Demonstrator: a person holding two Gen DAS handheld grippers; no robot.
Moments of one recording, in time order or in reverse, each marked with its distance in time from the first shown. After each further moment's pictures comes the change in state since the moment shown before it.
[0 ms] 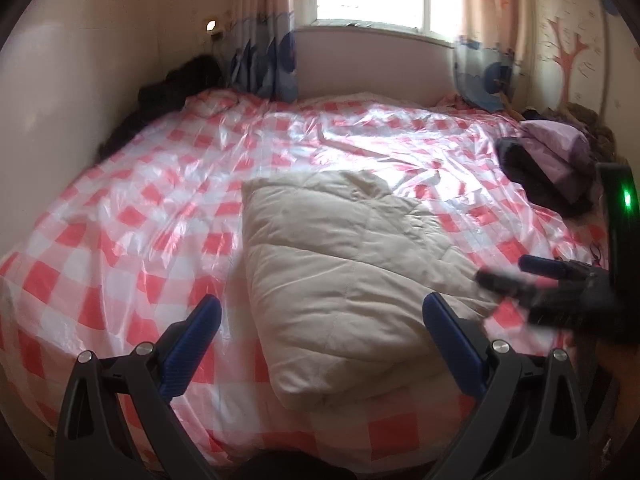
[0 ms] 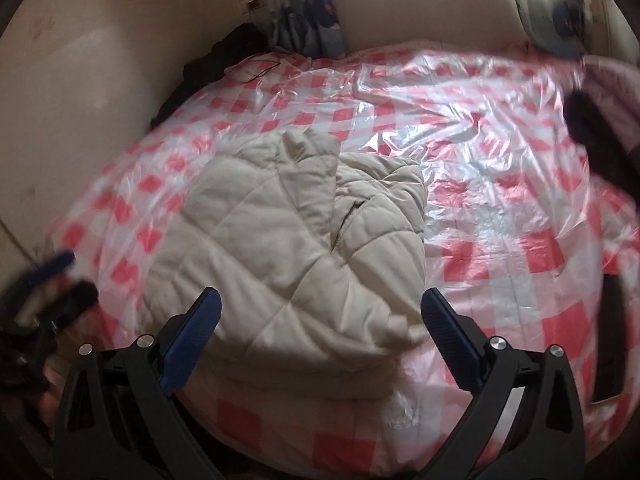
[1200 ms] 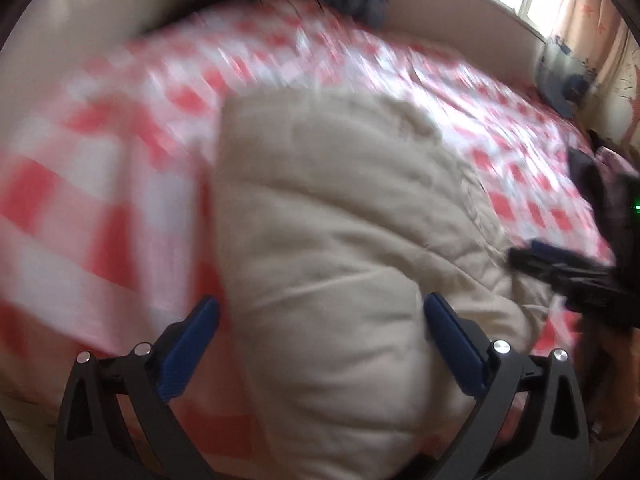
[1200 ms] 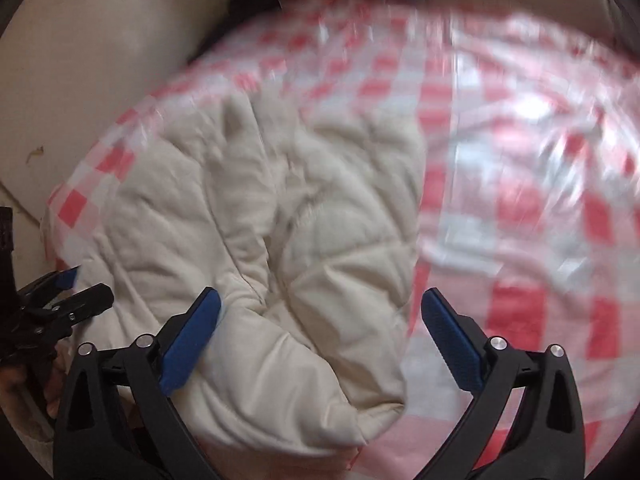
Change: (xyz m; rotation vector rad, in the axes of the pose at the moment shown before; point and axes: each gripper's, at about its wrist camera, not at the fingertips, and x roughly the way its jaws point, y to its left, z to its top) left arm 0.069 0.124 -0.016 -0.197 0.199 0.099; right arm 0.122 0.093 0.030 -0.199 0.116 0.127
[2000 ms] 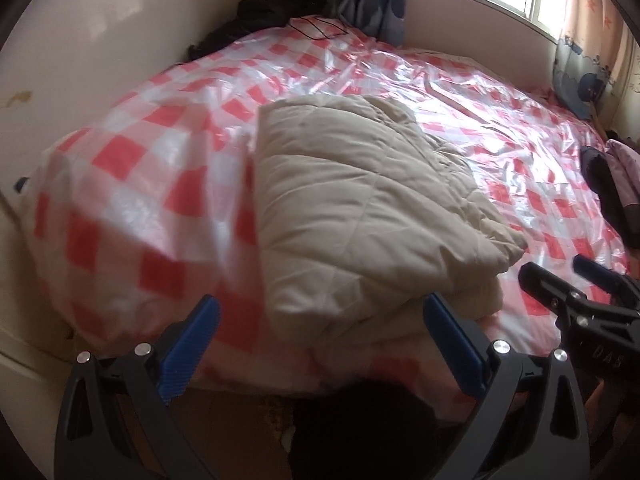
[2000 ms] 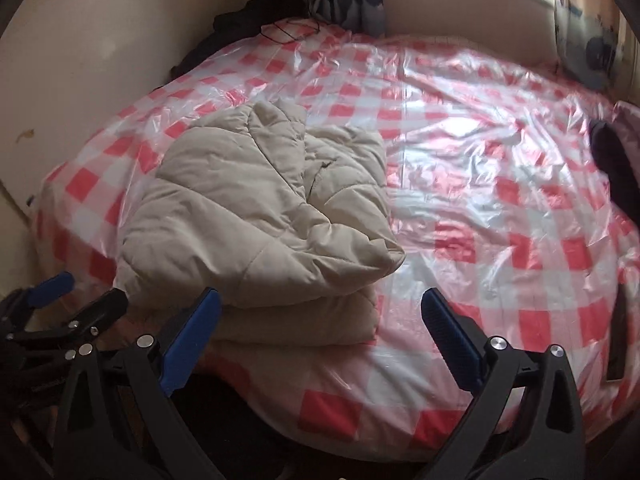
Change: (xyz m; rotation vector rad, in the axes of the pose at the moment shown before) left arm -0.084 -0.022 -0.061 -0.025 -0.005 0.115; right arm -0.086 0.082 -0.064 0.001 -0.017 -0.231
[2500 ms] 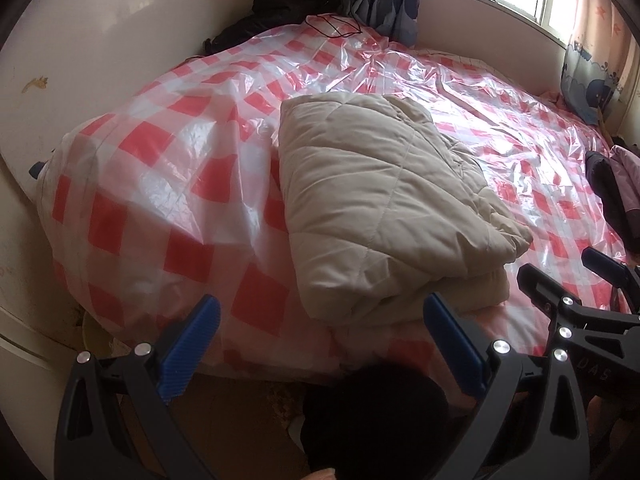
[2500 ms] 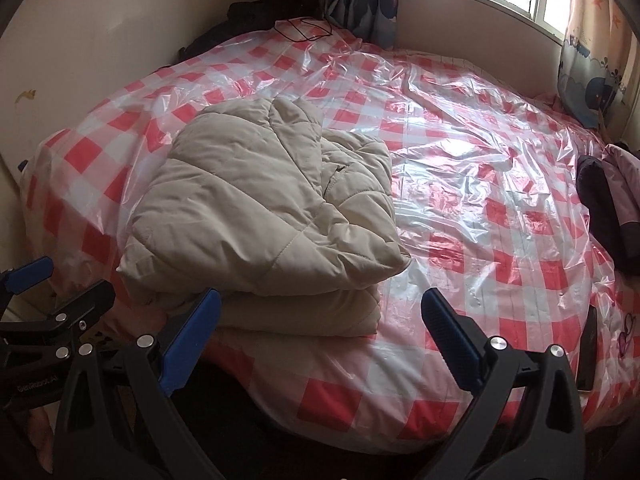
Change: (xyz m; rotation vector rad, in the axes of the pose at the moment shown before) left arm -0.013 0.020 -0.007 -0.034 0.019 0.014; right arm -0.010 0.032 -0.001 -0.093 0.017 -0.086
